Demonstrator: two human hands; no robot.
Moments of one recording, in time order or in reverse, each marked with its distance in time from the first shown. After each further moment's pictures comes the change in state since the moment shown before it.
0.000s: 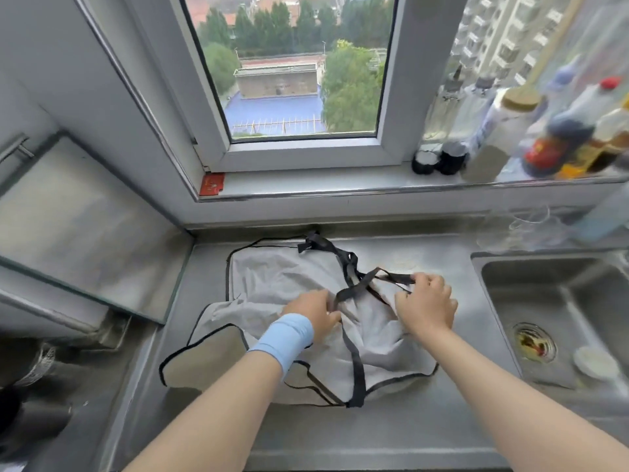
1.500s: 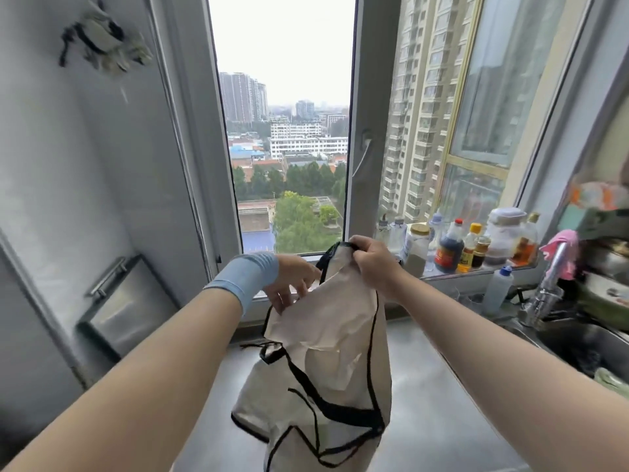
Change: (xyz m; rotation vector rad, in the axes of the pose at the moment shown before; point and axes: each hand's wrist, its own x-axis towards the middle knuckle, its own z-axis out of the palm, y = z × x) left_hand -0.210 -0.010 -0.242 -0.272 -0.218 0.201; right_hand -0.156 -0.187 -0.265 0.811 0.000 -0.523
